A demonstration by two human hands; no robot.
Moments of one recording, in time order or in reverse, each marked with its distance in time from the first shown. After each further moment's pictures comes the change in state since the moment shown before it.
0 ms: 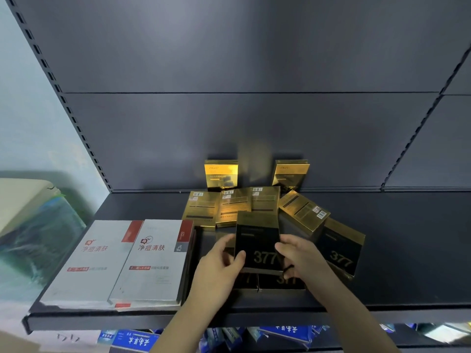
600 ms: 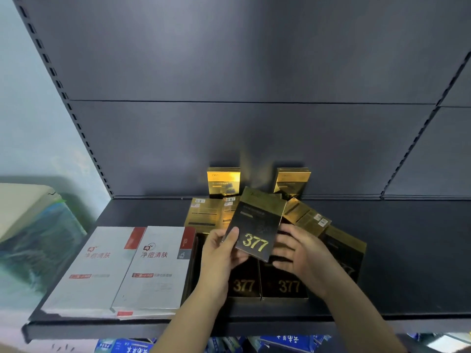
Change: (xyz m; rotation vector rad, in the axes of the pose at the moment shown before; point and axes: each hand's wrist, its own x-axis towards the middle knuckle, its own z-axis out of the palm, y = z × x) left_hand 0.024 0.025 0.001 -0.850 0.072 -0.231; right_hand 0.007 -0.023 -0.003 0.493 -0.071 0.053
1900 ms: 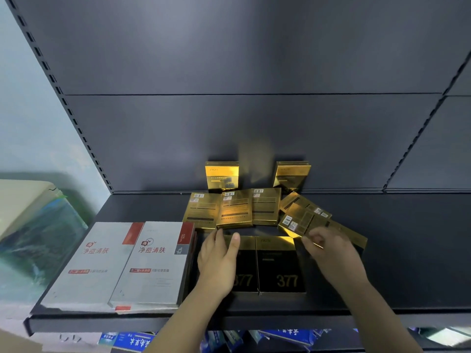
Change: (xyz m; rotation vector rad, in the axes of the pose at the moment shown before) left_hand 0.010 -0.025 -0.012 1.060 0.027 0.127; right_hand -0.009 0.000 -0.049 -1.305 0.450 -0.353
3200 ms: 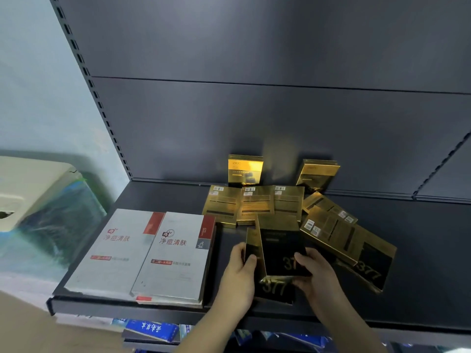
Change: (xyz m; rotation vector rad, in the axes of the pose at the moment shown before) left_hand -0.022 -0.013 -0.001 -0.621 -0.102 -0.161; right_hand -0.024 -0.051 0.063 1.313 -0.290 0.511
